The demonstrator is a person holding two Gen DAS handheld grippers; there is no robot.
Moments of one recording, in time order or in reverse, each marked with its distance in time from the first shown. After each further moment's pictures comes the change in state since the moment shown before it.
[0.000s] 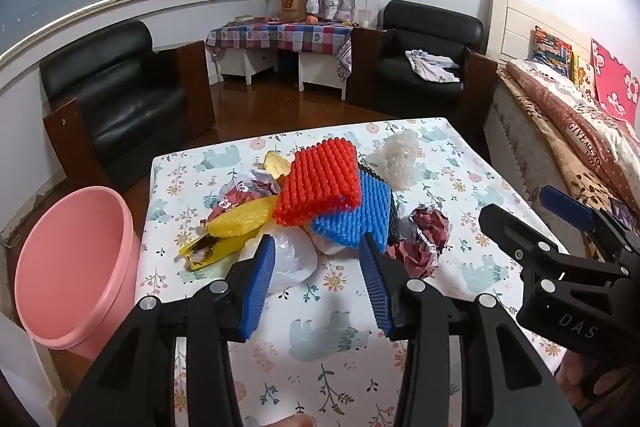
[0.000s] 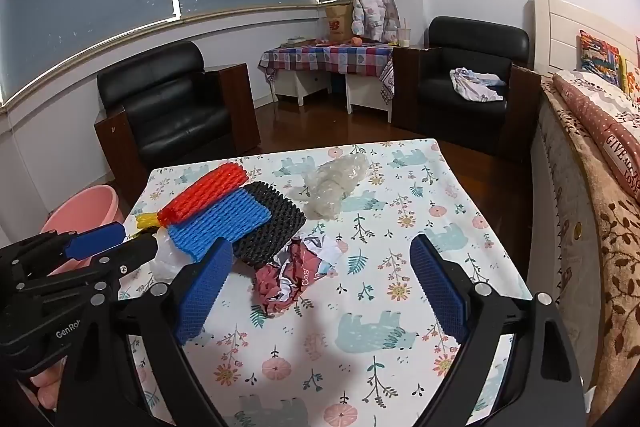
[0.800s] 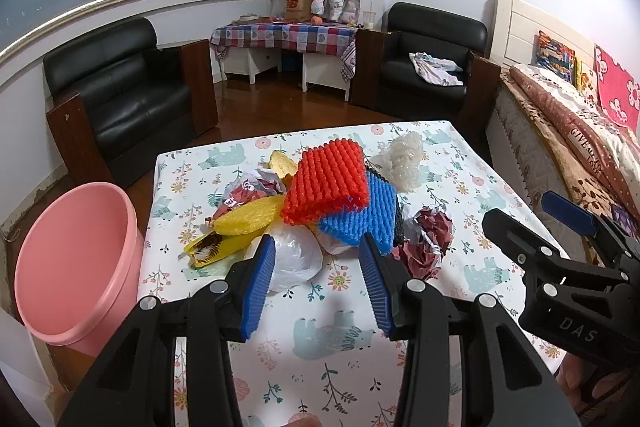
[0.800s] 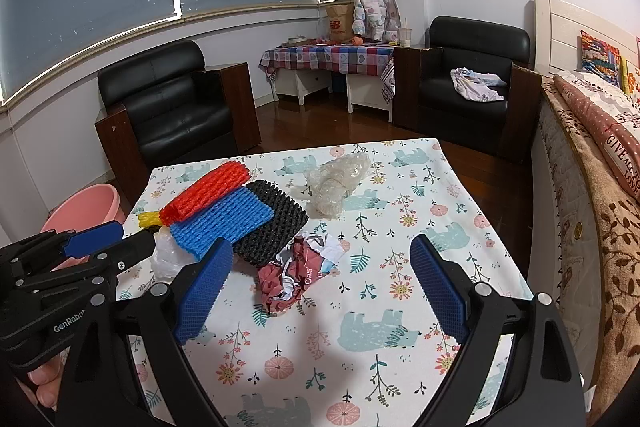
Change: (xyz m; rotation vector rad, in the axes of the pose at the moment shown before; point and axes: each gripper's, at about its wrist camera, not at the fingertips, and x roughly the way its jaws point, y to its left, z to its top) left arm 0.000 0.000 0.000 -0.007 0.002 -0.006; right arm -0.001 0.001 0.000 0.000 0.004 0.002
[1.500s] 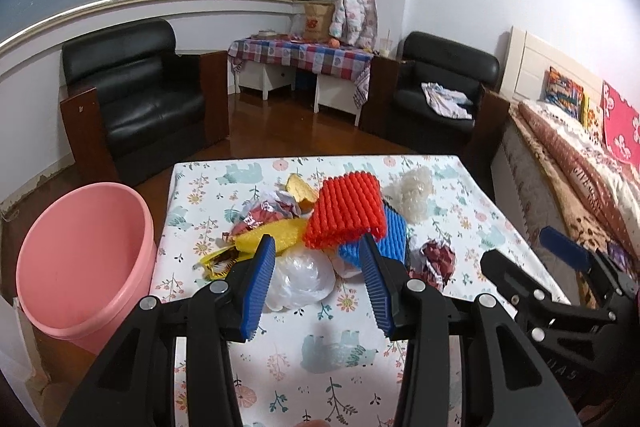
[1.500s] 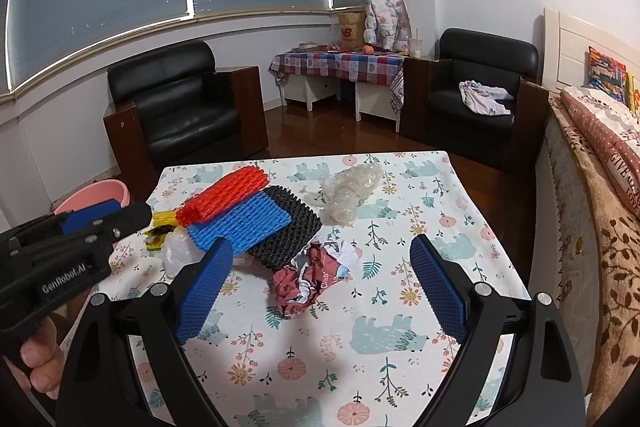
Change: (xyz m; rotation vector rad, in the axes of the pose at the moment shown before) left arm -0.015 0.022 0.006 -0.090 -0.087 0.006; right arm -0.006 0.014 0.001 -0.047 -0.026 0.013
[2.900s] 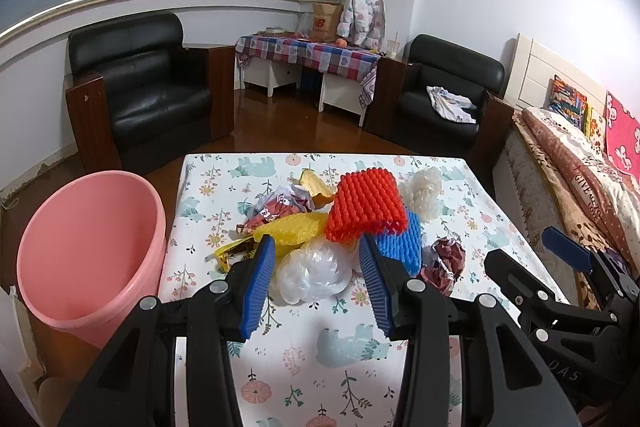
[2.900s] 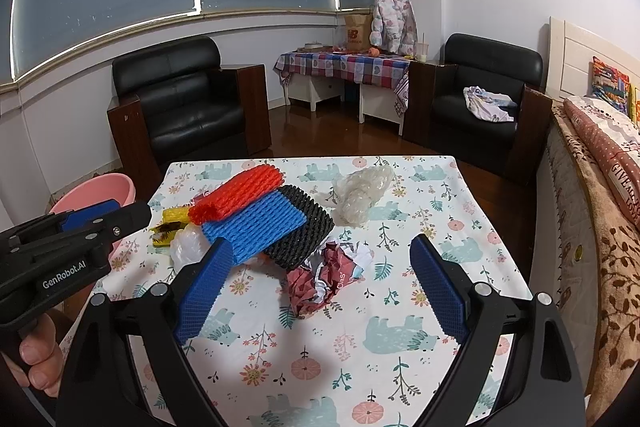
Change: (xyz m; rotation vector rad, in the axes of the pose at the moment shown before) left arm -0.004 0.014 -0.005 -0.038 0.001 -0.001; right arm -0.003 0.015 0.000 -0.025 -0.004 0.001
